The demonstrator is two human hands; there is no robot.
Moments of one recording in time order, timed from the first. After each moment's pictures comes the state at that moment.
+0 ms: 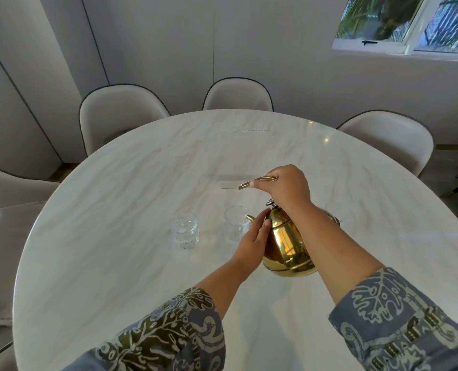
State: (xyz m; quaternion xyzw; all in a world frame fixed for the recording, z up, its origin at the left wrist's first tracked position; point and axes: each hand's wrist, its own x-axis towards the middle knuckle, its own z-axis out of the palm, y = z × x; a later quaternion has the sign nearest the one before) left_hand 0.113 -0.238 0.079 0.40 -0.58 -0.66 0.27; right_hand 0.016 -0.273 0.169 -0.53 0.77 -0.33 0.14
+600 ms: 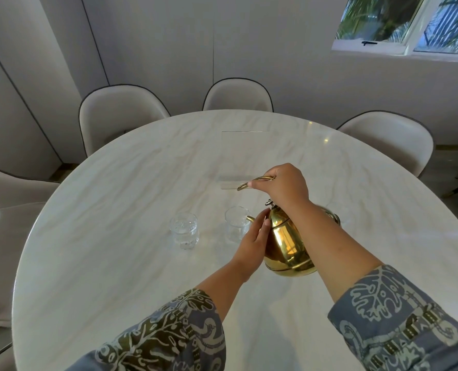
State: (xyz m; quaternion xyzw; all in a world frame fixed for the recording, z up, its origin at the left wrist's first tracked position) left_hand 0.113 -0.237 0.084 0.40 -0.56 -0.67 0.28; right_hand 0.020 -0.276 0.175 -0.54 0.77 -0.31 0.15
